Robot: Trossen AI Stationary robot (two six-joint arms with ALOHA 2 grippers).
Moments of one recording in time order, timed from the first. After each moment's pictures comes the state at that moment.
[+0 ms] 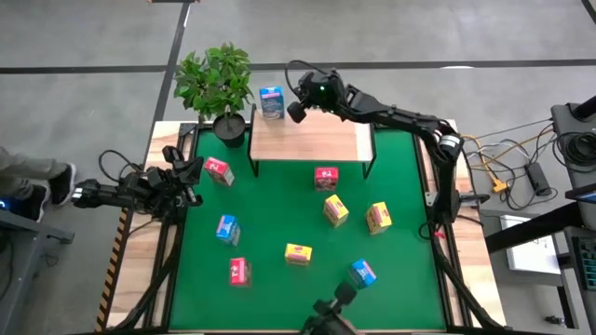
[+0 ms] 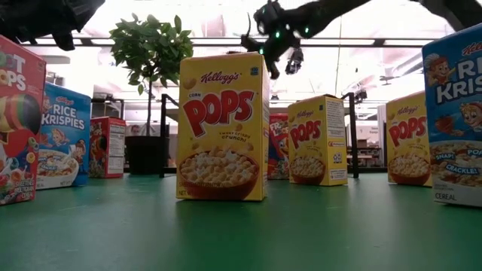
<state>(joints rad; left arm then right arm) -0.14 0.06 0.03 0.75 -0.49 0.40 -0.55 1.95 1.75 -0.18 0.18 -0.06</state>
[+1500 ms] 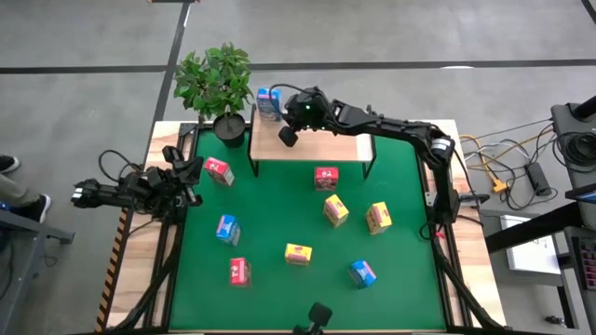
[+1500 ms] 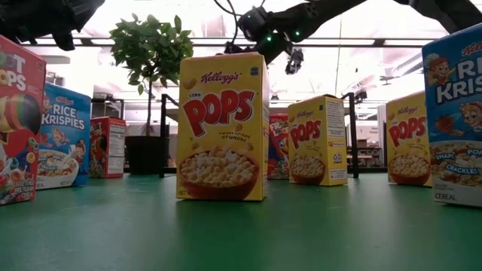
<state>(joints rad) -0.14 0.06 0.03 0.75 -0.49 0.40 -0.44 2.00 1.75 -0.24 0.08 -0.02</state>
